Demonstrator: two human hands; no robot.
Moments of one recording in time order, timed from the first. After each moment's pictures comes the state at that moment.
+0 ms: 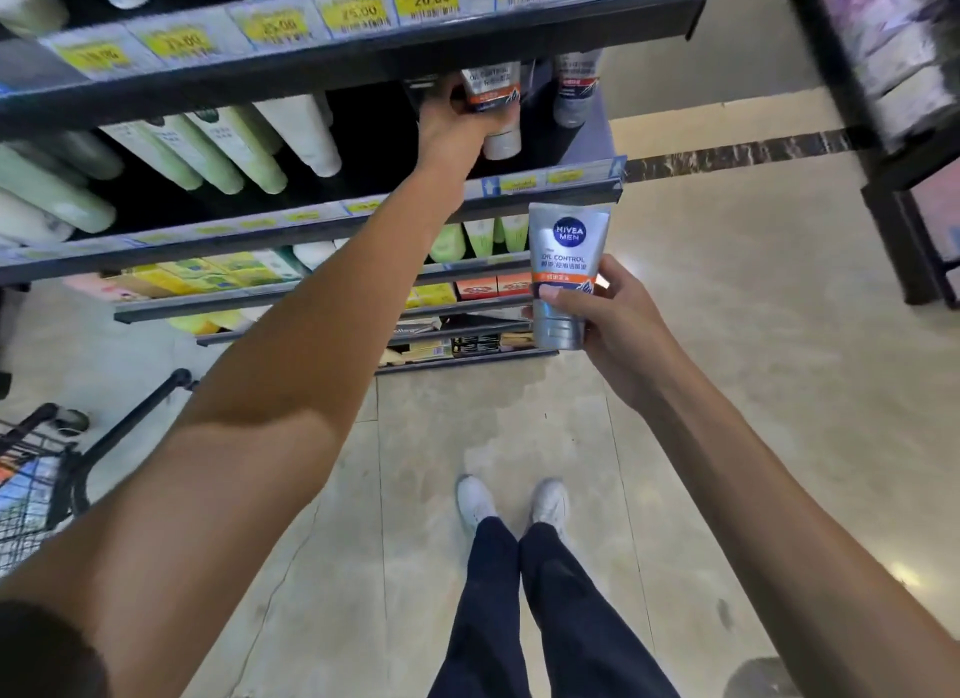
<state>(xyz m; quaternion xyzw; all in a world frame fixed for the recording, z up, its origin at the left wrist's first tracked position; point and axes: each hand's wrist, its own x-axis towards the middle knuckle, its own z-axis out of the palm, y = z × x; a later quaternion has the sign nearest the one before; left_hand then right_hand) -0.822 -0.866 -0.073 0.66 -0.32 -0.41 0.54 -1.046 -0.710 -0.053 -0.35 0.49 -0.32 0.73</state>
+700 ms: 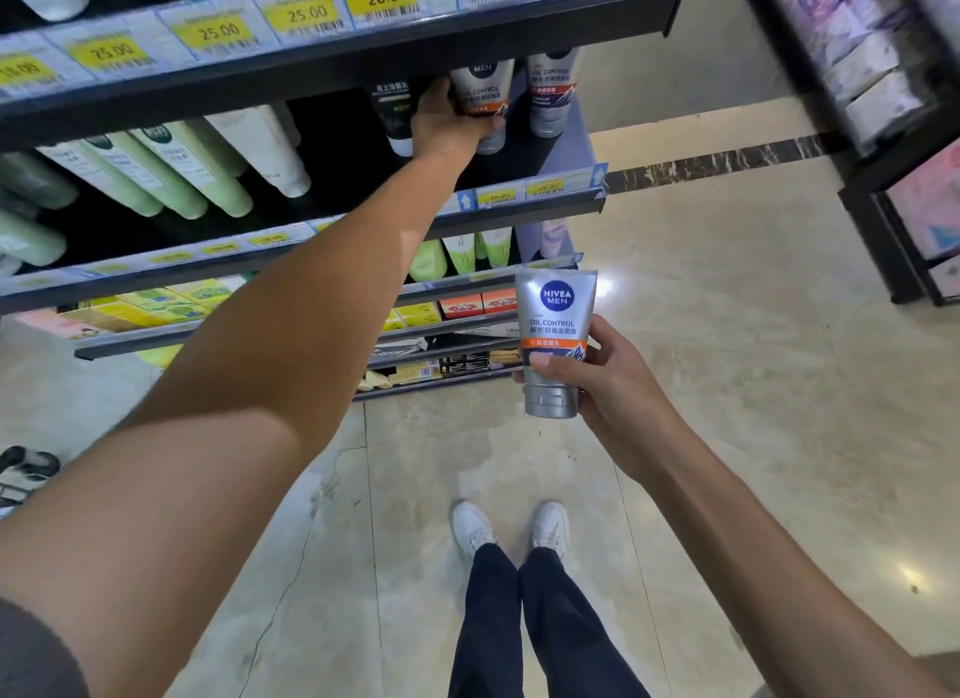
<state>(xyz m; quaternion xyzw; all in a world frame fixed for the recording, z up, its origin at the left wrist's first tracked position) -0.817 -0.932 -0.112 0.74 -0.43 -0.31 0.41 -1.060 -0.681 -0.088 -0.34 0.49 -0.30 0.74</state>
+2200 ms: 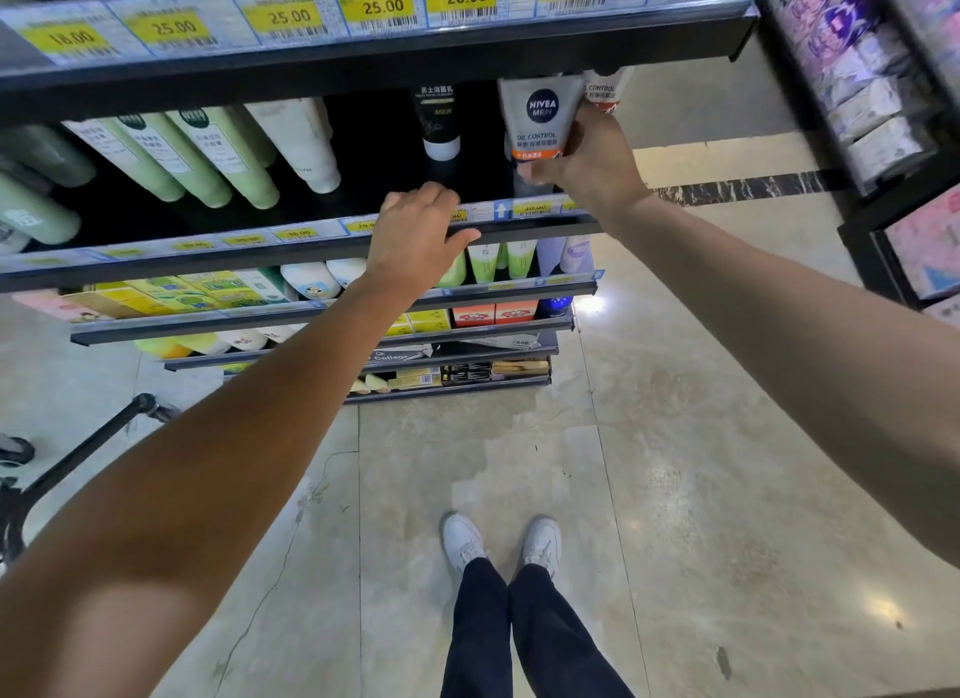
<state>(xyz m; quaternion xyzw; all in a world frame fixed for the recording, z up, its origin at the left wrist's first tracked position) -0.765 -0.794 -0.122 0.69 -0.71 0.00 0.11 -0.965 -0.883 -0.062 -0.67 0.54 -0.29 0.42</state>
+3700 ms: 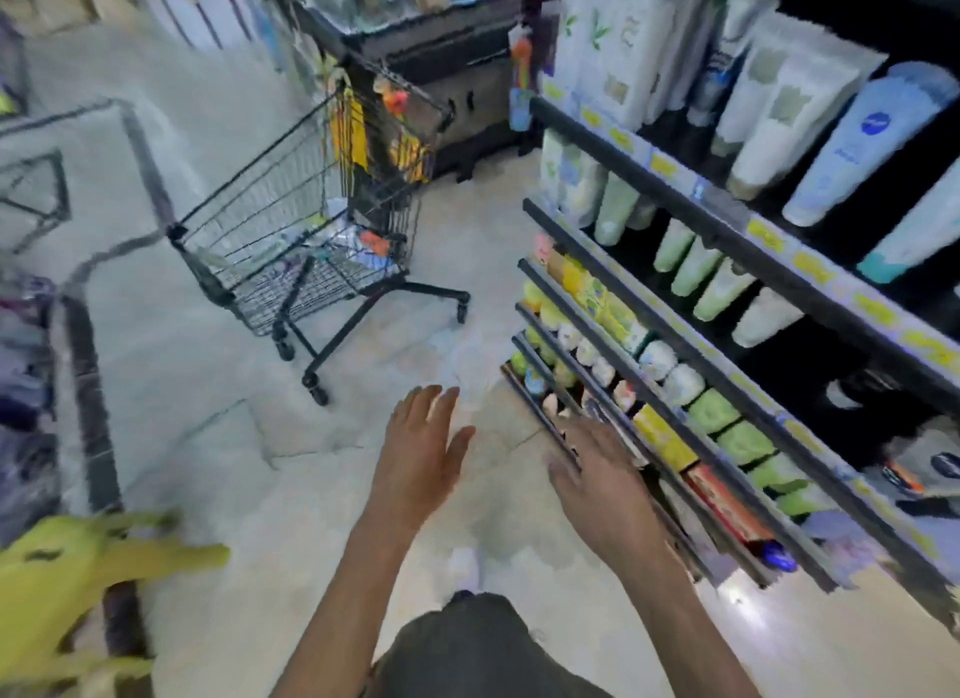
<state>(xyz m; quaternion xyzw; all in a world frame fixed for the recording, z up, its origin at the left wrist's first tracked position) -0.785 -0.330 -0.006 0.96 -0.20 0.01 0.21 -0.880 -0.551 0.013 -0.94 0.11 0.02 0.33</state>
